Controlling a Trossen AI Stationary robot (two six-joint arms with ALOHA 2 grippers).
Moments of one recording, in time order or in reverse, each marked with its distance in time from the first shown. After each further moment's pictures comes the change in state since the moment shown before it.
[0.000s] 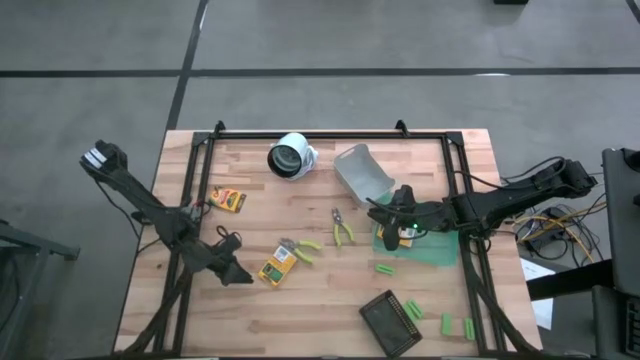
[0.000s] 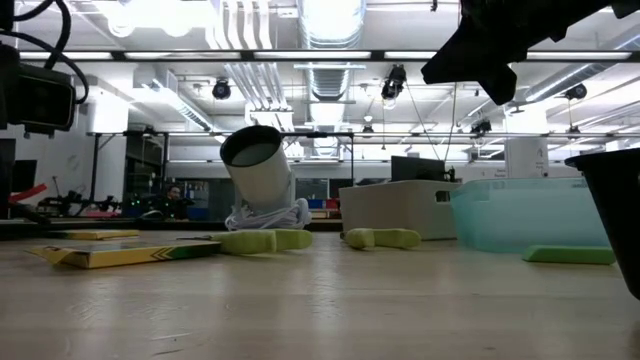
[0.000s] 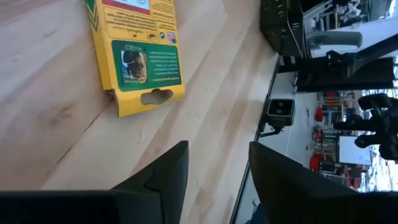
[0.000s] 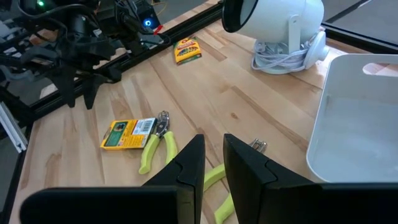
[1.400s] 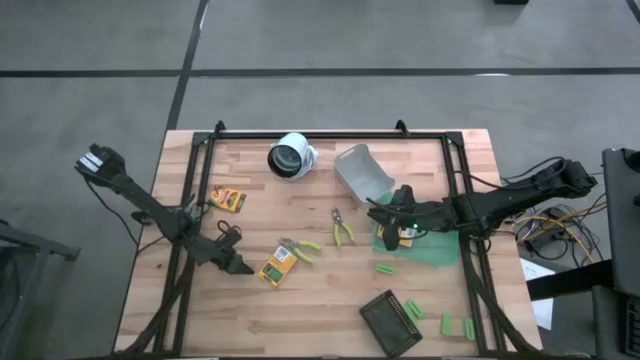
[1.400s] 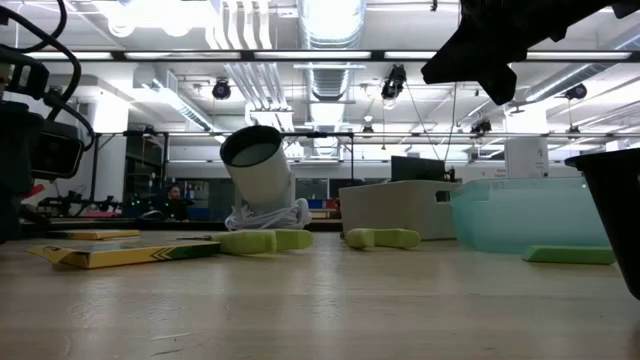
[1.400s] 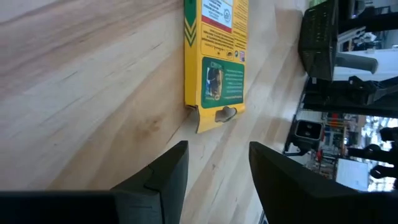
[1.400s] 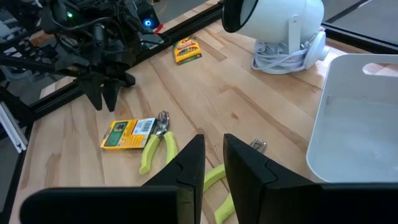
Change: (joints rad) left arm 0.102 0.028 -0.144 0.117 0.068 -0.078; right arm 0.000 0.000 0.000 0.000 0.000 0.000
